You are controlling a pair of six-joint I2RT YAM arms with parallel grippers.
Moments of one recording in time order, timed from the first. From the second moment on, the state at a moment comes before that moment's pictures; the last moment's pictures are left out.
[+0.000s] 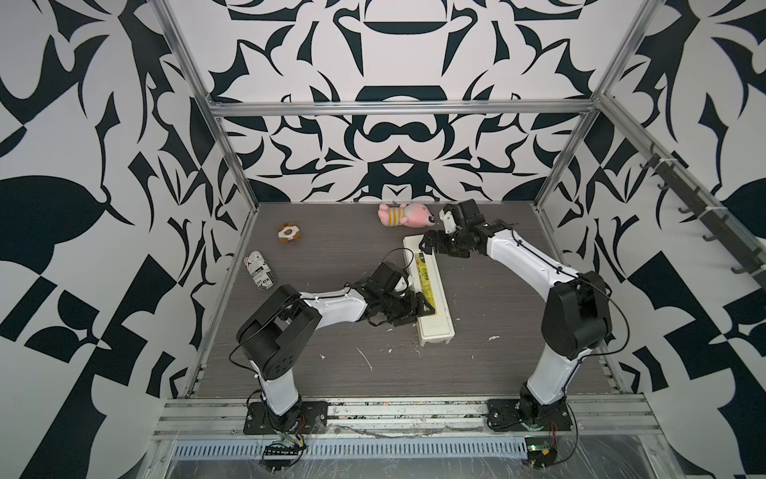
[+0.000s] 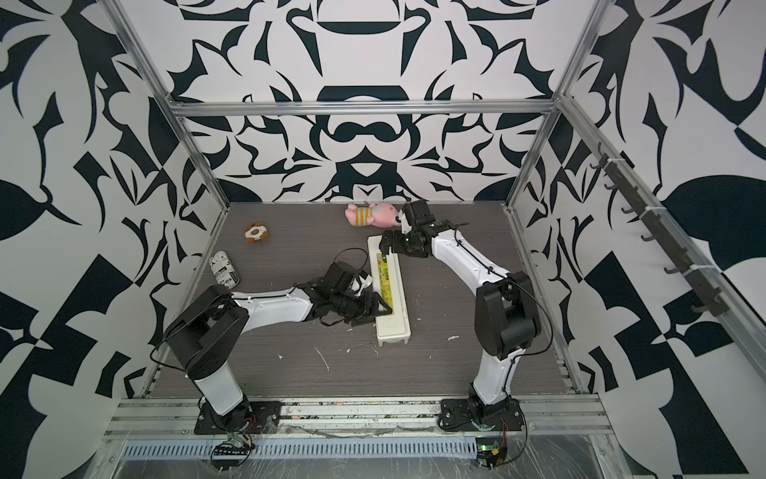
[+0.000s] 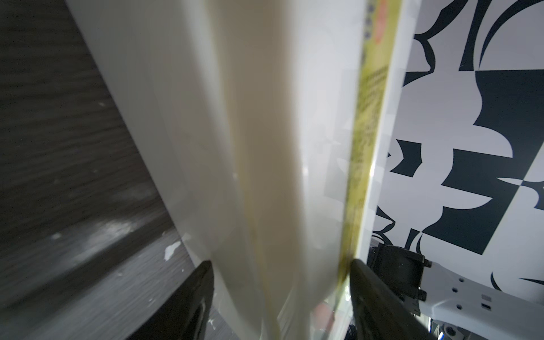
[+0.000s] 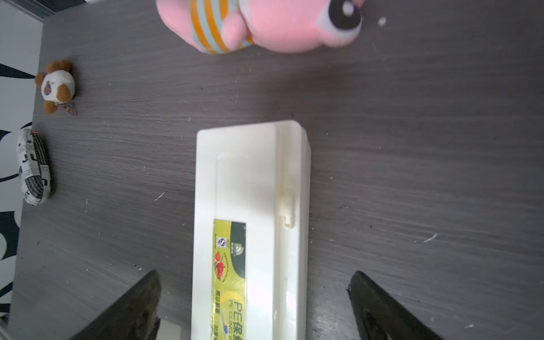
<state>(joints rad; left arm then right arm) -0.80 1.76 0.93 -0.01 0.60 -0.93 0.38 1.77 1.48 -0.63 -0.19 0.38</state>
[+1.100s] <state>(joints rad) -0.55 1.72 0.95 -0.11 0.57 -0.95 0.38 1.93 1.47 -0.51 -0.07 0.39</state>
